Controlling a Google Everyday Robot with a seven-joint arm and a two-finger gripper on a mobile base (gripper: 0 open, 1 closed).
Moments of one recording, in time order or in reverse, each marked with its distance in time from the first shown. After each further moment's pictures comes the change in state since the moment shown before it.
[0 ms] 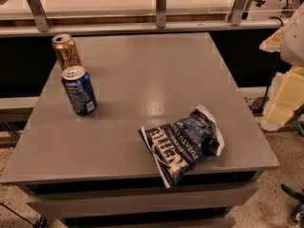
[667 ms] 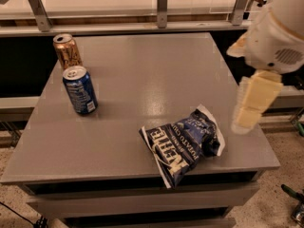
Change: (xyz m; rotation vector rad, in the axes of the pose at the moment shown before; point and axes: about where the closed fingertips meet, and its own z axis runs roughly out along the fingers) arm -0.047 0.015 0.016 -0.061 -0.035 -0.089
